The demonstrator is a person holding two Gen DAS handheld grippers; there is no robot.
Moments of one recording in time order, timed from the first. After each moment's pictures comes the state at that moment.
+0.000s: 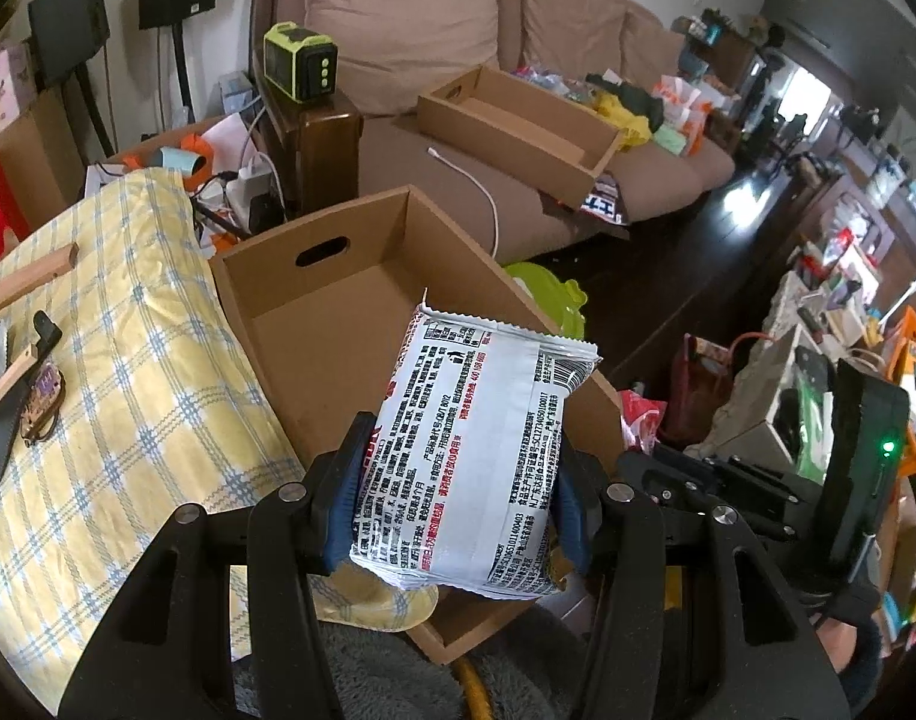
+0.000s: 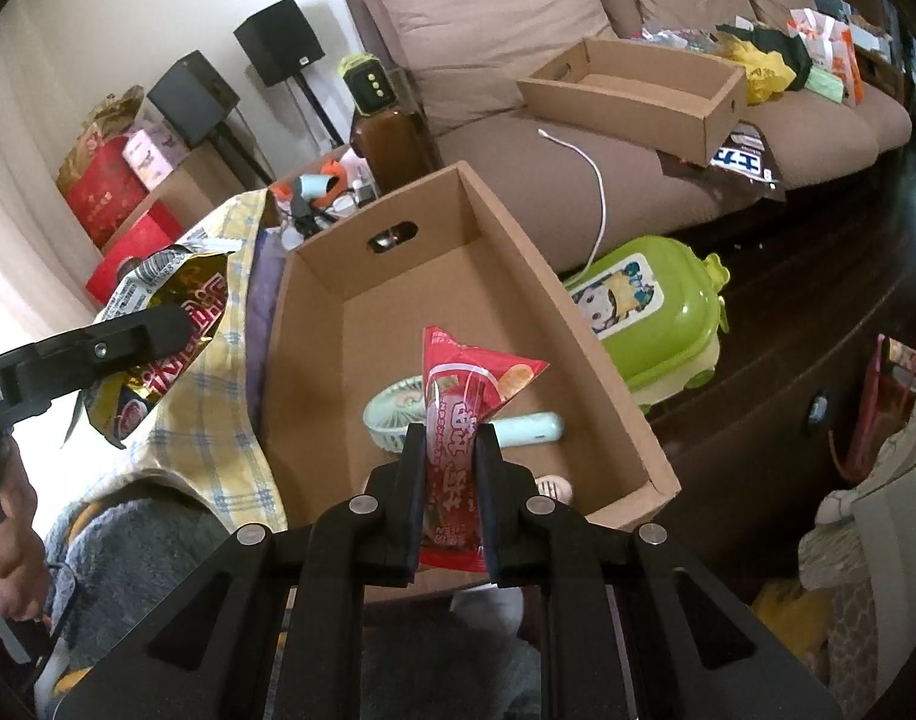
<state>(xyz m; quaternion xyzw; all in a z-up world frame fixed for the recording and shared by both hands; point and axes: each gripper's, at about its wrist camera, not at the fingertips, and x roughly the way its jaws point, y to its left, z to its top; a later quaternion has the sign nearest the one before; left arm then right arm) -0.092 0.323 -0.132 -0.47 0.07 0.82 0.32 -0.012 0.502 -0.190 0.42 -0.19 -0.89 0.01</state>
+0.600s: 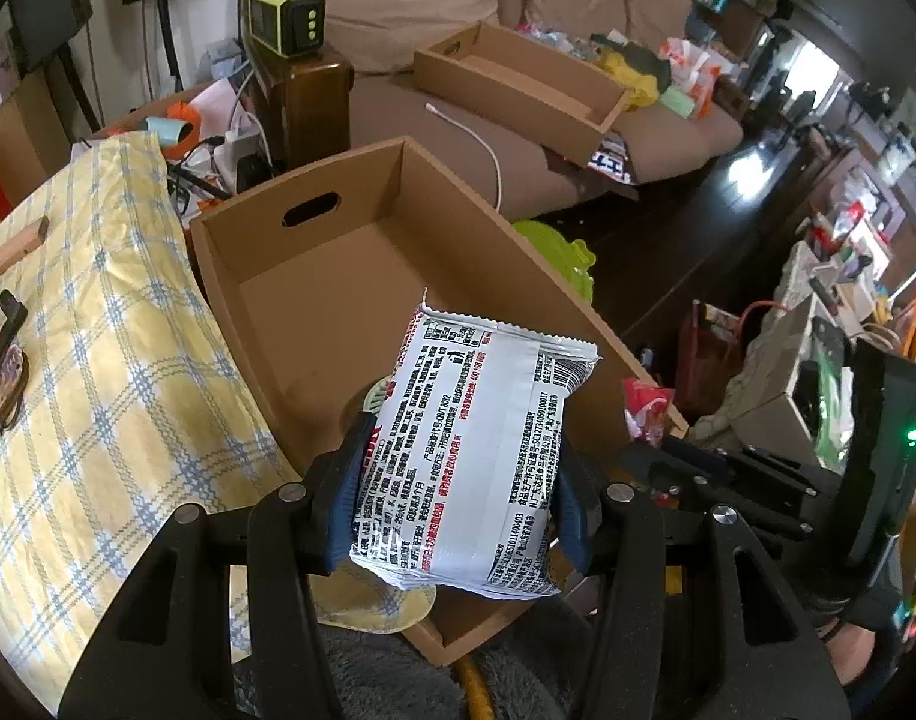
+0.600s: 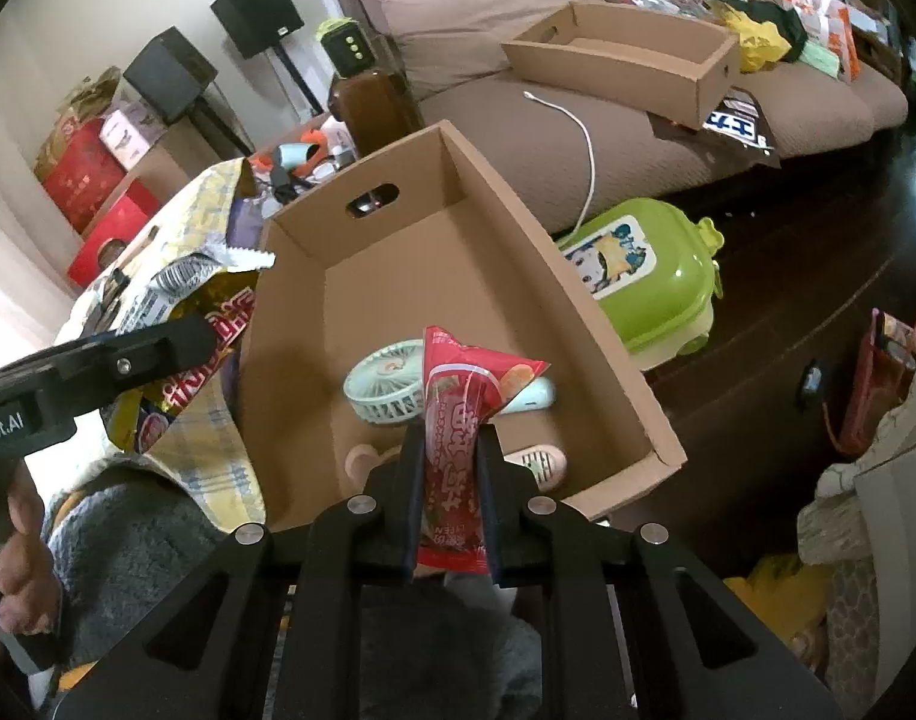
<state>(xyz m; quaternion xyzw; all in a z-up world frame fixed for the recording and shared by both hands) -0.095 0.339 -0.163 -0.50 0.09 0.80 0.31 -0.018 0.498 -0.205 0.46 -0.19 -0.87 0.00</state>
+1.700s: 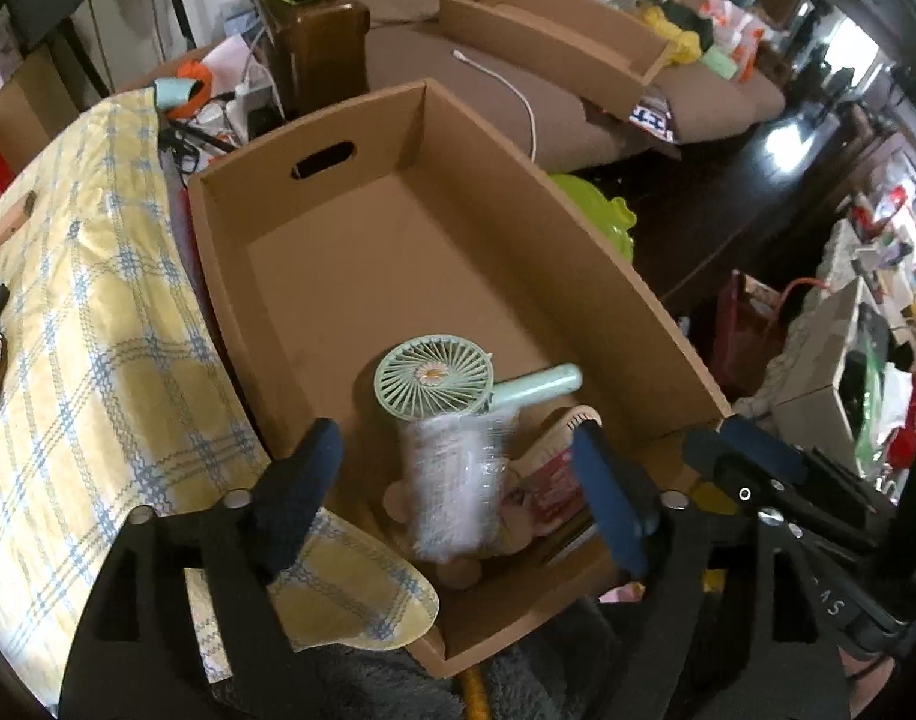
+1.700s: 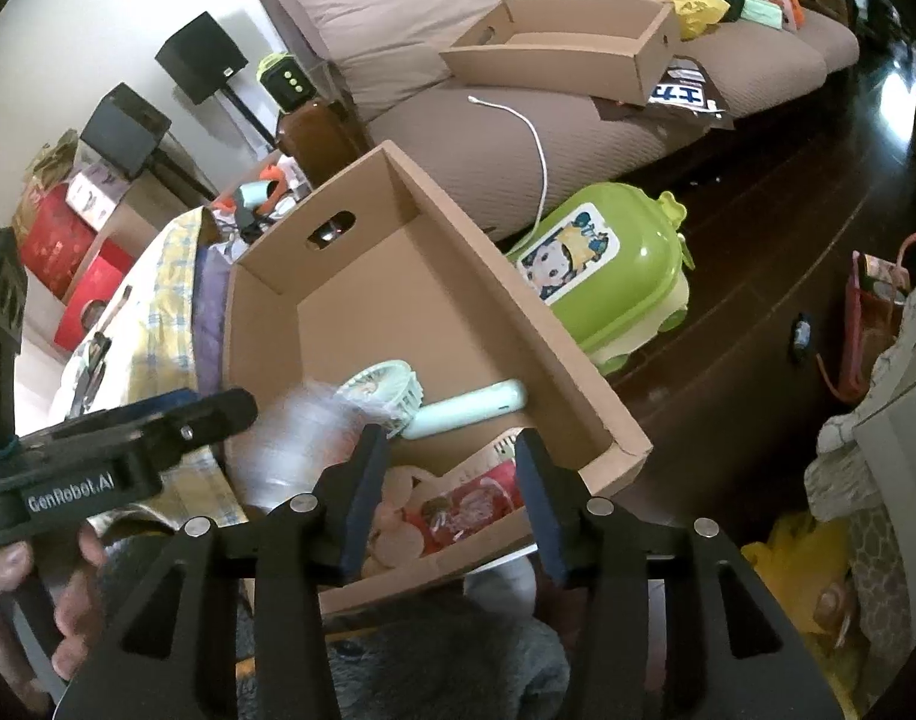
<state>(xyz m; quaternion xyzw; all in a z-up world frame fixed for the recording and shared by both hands) -0.104 0.362 -0.190 -0.55 0.12 0.79 0.27 -0.013 0.517 -0.204 0.44 -0.25 -0.86 -0.05</state>
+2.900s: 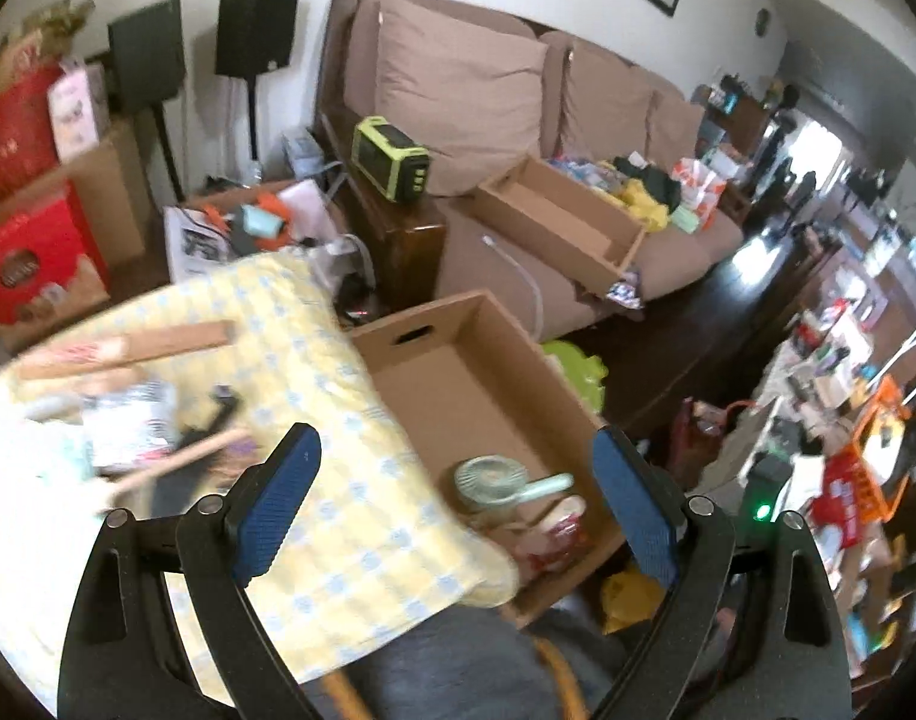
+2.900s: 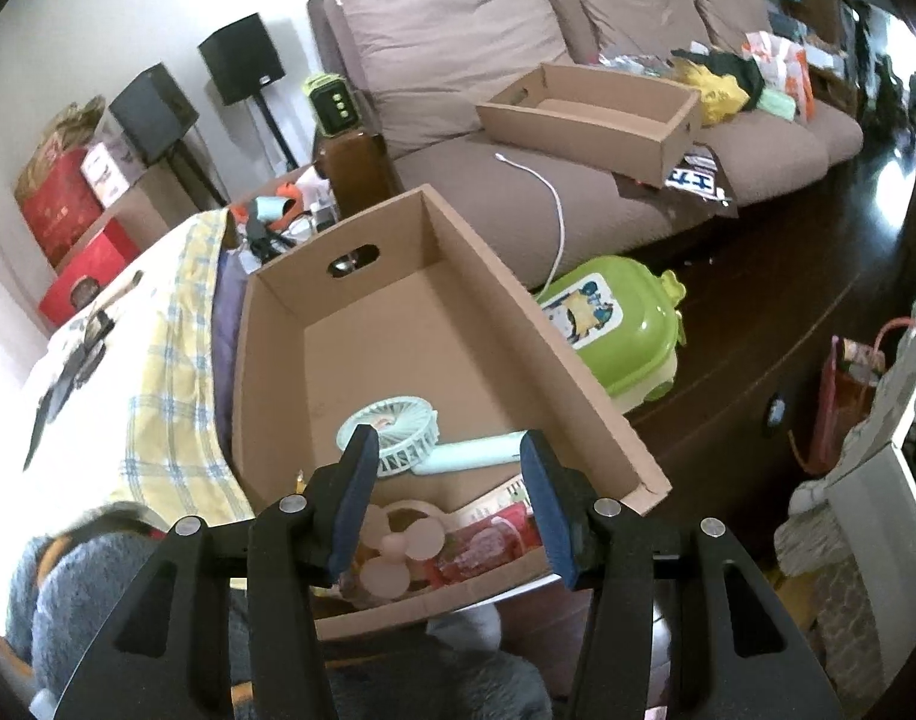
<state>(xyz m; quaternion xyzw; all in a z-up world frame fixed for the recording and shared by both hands) -0.124 0.210 -0.009 -0.43 0.04 0.85 0.30 -0.016 0.470 -0.182 0.40 -0.16 -0.90 -0.07</state>
